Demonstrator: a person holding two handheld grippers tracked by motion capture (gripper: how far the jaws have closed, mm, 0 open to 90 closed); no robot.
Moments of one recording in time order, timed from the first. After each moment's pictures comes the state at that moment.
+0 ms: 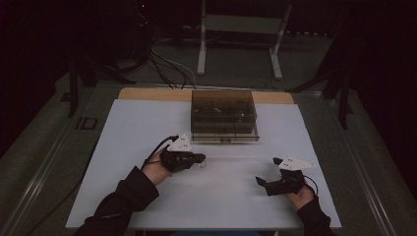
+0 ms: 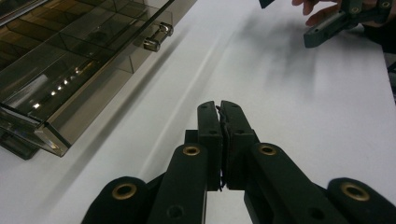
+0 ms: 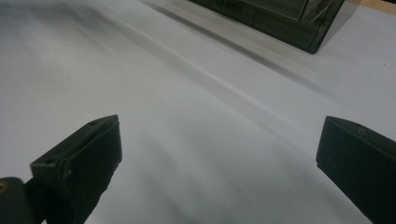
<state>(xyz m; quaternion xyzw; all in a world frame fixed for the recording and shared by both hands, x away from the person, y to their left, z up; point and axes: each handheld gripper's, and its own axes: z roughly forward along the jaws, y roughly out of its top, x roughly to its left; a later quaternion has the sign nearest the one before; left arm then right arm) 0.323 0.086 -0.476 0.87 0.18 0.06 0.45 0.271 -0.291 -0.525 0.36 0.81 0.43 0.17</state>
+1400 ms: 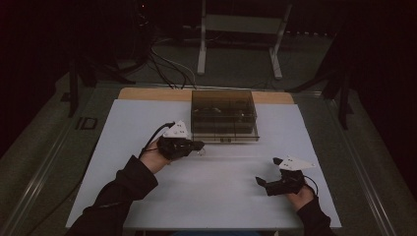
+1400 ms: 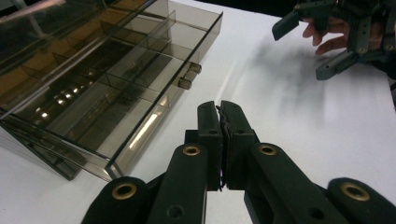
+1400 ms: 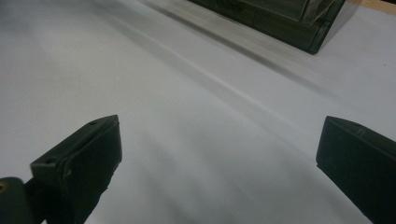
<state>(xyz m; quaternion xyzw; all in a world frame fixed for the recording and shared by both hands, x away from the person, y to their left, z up) 0.344 0.093 -0.446 0.86 0.19 0.08 0.46 0.271 -0.290 -0.525 0.36 0.81 0.43 0.17</state>
